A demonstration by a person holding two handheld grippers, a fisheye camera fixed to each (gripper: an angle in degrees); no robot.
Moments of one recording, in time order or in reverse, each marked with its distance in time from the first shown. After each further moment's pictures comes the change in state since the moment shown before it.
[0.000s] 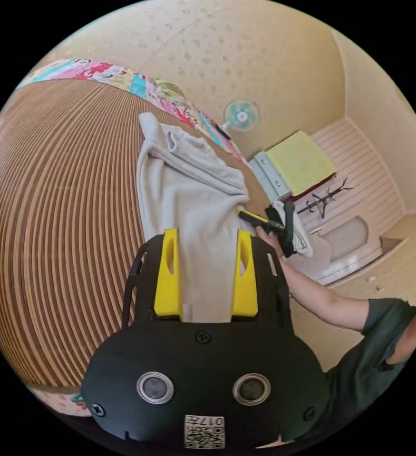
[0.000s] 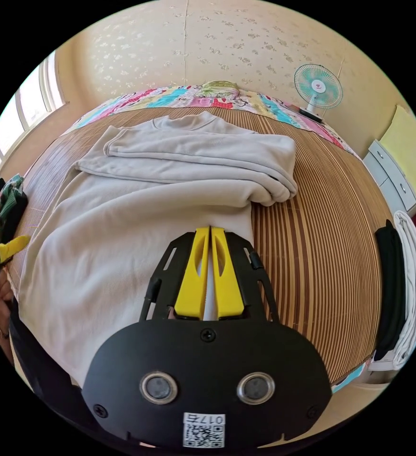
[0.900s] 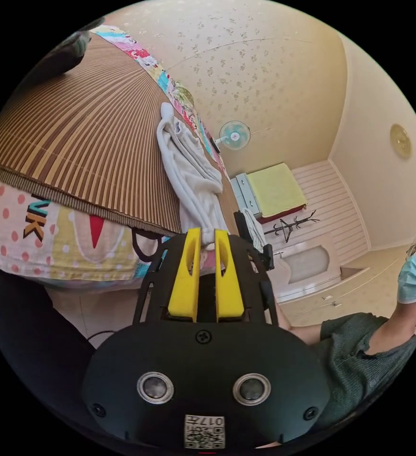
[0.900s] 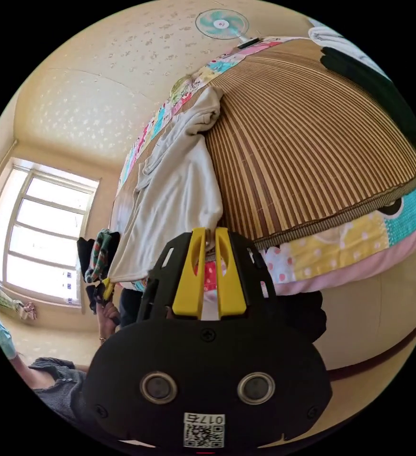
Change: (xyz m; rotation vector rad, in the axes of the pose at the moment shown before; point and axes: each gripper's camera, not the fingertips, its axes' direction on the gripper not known) left arm -0.028 0.081 -0.152 0.016 0.286 -0.223; right arm 0.259 0.242 -0.178 0.130 -0.747 0.602
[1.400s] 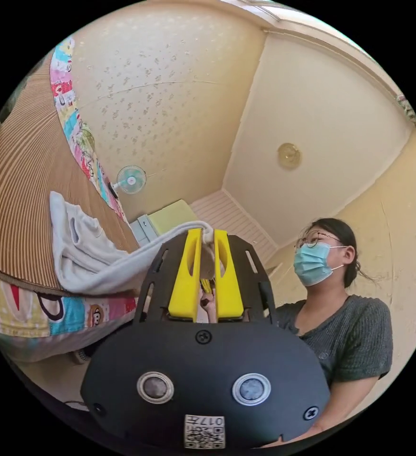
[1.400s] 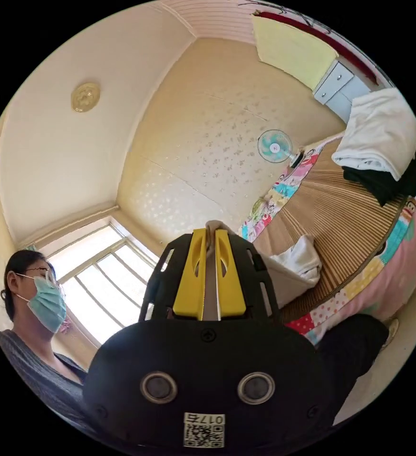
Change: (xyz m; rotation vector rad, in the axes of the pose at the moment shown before) left arm 0.082 -0.012 -0.091 0.222 0.423 0.199; right arm -0.077 0.075 -0.172 0.553 -0.126 -0.147
